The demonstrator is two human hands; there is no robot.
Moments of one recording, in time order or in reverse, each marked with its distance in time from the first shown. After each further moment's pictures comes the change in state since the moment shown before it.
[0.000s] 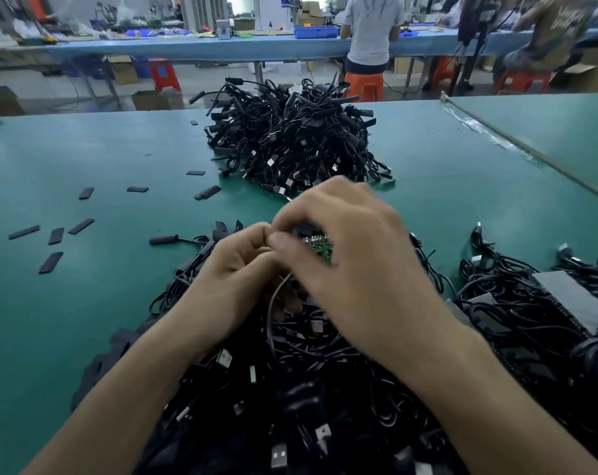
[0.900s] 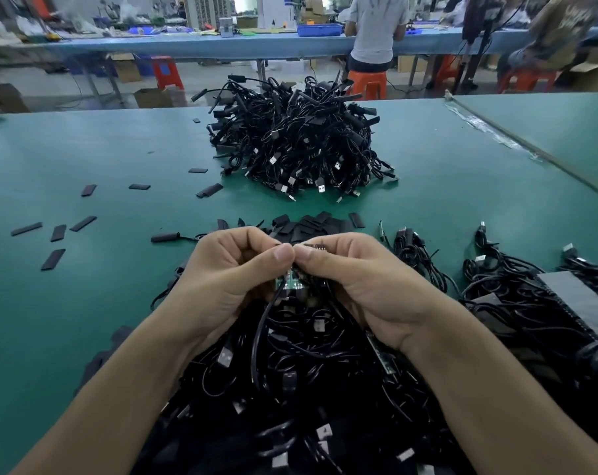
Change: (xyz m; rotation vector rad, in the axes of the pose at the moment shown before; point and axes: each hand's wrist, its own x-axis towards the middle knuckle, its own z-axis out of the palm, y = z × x) left_hand 0.001 -0.003 -0.010 -0.218 0.011 -0.046; right_hand -0.003 0.037 0.017 1.160 -0.421 0.666
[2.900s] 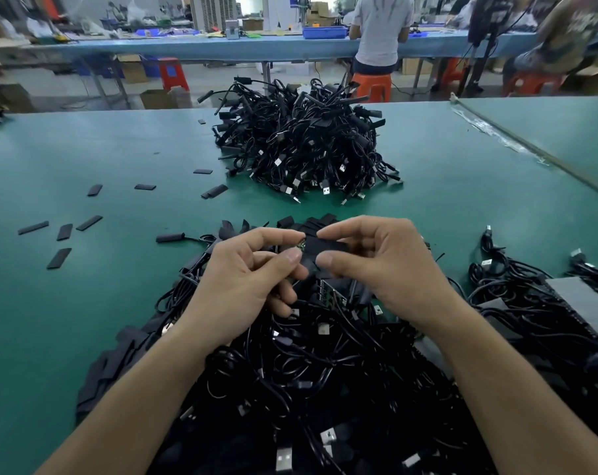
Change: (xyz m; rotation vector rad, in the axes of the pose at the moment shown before) left_hand 0.005 -0.010 0.006 0.234 0.132 -0.017; right_hand 0.009 0.004 -0.032 -0.432 0.204 -0.362
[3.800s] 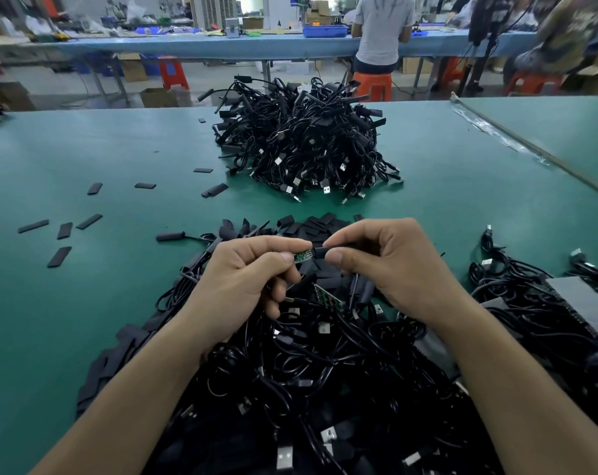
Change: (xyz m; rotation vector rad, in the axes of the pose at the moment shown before) left_hand -0.003 0.005 -0.002 -0.010 -0.033 -0.043; right_hand 0.004 0.007 -0.009 -0.169 -0.035 -0.072
